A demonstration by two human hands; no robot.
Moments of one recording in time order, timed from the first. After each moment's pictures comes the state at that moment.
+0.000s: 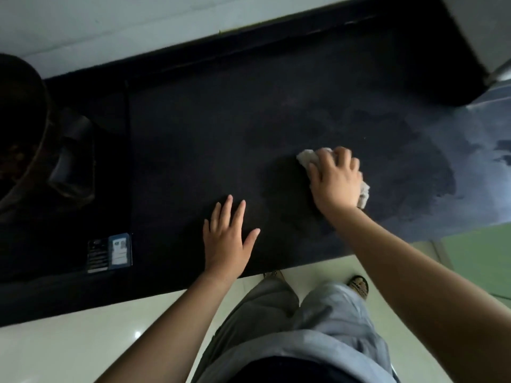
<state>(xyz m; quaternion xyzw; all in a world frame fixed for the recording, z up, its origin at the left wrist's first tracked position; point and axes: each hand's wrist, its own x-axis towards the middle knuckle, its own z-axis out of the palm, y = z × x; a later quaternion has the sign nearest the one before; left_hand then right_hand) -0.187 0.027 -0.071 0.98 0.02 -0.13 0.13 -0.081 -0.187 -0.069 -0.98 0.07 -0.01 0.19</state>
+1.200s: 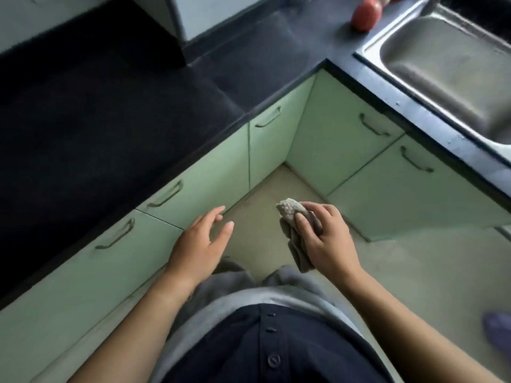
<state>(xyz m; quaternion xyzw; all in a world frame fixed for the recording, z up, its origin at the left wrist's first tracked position) -0.378 -0.266 0.016 0.90 -0.16 -0.24 0.32 -0.491 -0.466 0.022 -0.86 0.30 -0.06 0.42</state>
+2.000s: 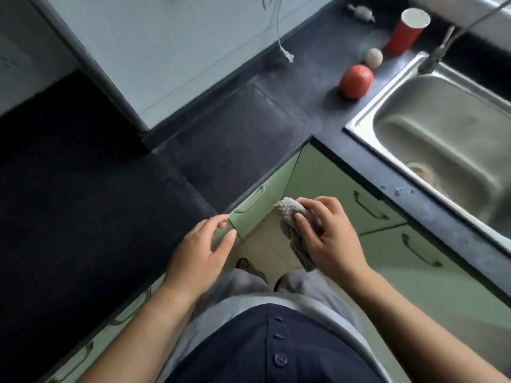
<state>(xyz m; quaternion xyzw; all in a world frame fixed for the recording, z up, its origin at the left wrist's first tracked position) -0.191 -0.443 0.030 0.89 -0.20 -0.23 0.33 -0.295 -0.650 0.035 -0.89 0.26 -0.07 0.36</state>
